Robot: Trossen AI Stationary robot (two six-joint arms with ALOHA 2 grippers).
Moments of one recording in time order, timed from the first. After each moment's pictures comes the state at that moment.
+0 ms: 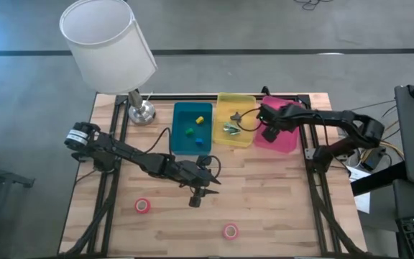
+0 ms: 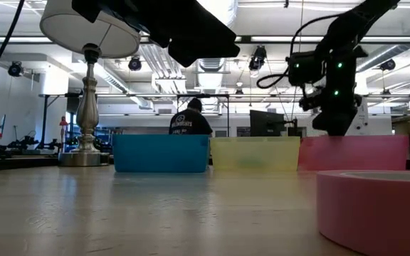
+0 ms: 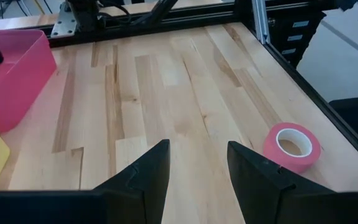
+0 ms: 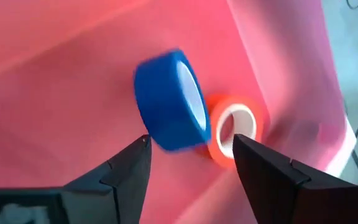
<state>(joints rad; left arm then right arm) -0.25 1.63 1.01 0.18 -0.02 0.00 -0.54 1.40 0.78 -0.81 0.52 0.22</state>
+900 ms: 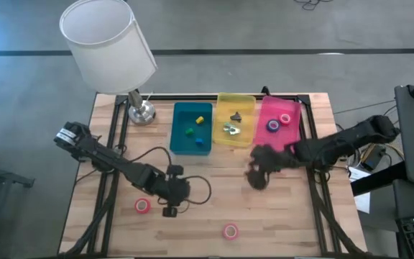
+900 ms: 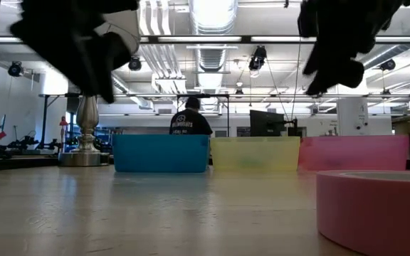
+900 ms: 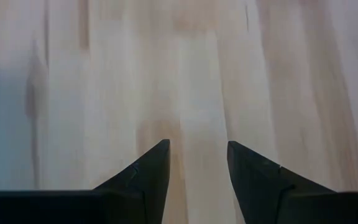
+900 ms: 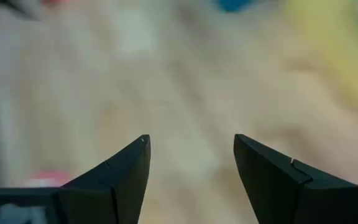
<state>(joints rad) -0.46 1.52 1.05 -0.57 -0.18 -0.34 0.26 1.21 0.78 -0.42 0.18 0.81</state>
